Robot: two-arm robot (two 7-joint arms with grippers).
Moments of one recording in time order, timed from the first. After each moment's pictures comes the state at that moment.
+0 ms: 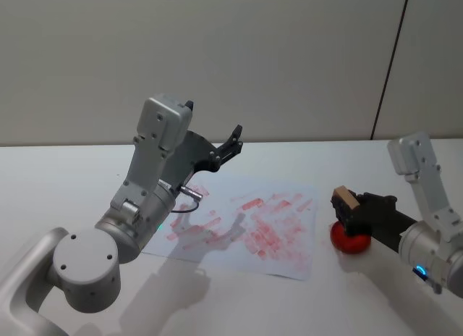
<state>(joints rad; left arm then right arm) -0.24 0.38 0.45 -1.63 -0.20 0.01 -0.01 0.10 0.30 -0.28 -1.63 0.21 0.41 0.23</state>
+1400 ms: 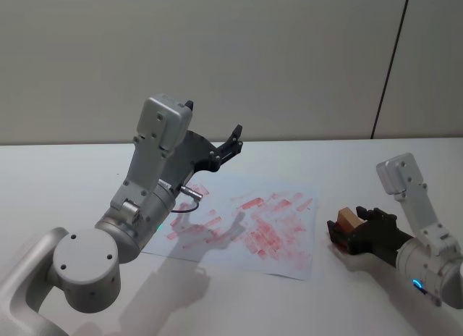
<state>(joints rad) -0.24 0.38 0.45 -1.63 -0.20 0.01 -0.01 0.12 0.29 -0.29 -1.51 0.14 0.41 0.24</state>
